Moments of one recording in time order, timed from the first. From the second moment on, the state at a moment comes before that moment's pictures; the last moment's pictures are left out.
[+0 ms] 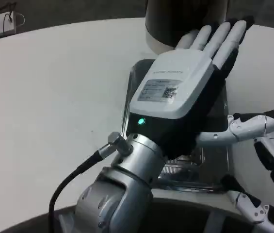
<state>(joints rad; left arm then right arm) -0.56 0.08 -0.40 -0.43 0.99 0.16 -0.24 0.21 -0.34 -0.15 -0.52 -0.62 -0.30 -0.02</state>
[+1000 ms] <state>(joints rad) -0.54 0.07 -0.40 -0.44 0.99 0.16 -0.18 0.11 -0.32 -0.05 -0.44 -0.63 -0.23 -0.02</state>
